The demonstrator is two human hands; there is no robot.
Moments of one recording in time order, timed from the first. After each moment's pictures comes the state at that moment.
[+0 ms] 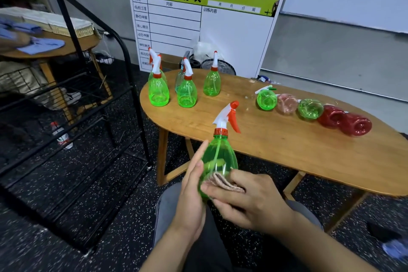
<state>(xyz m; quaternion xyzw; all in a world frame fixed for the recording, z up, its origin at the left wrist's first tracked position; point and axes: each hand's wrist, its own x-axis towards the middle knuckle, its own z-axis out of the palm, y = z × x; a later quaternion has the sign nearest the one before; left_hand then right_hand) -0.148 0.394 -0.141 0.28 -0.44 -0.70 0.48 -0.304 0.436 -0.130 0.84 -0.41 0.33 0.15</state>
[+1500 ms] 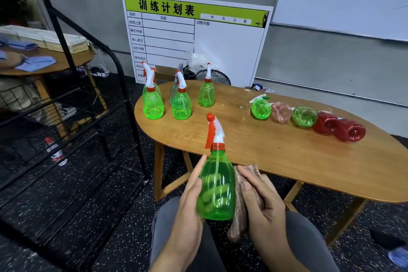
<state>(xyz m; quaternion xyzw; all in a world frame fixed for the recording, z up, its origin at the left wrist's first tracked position) -0.149 0.396 -0.146 0.27 -0.47 -0.72 0.45 -0.282 0.454 -0.138 0.46 -0.56 0.66 -0.18</state>
